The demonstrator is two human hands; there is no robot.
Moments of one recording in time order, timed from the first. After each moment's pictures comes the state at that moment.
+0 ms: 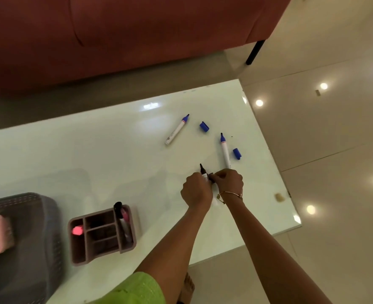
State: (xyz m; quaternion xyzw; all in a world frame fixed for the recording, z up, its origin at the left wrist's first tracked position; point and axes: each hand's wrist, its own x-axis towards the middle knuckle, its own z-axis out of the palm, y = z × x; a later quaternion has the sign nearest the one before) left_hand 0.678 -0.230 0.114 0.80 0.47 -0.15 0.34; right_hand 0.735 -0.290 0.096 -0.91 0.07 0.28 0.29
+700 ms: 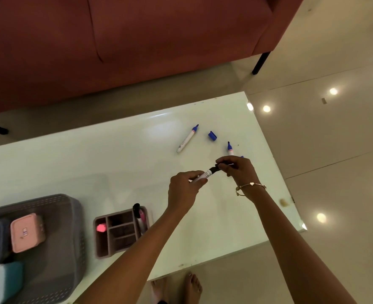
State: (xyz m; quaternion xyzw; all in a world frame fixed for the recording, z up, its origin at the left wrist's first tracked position) left_hand 0.636 -0.167 0.189 0.72 0.39 -0.02 0.58; right_hand 0.757 -0.282 0.183 -0.83 -0.10 0.32 0.46
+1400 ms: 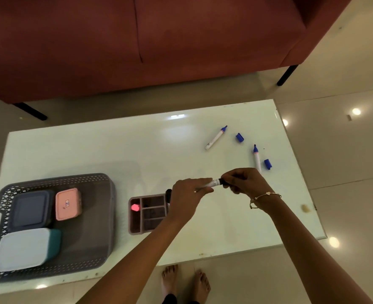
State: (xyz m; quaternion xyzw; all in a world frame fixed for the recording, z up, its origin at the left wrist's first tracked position) left_hand 0.553 -0.138 0.224 0.79 0.33 0.05 0.51; right_hand 0.692 -0.254 0.231 -0.76 -0.14 0.46 0.45
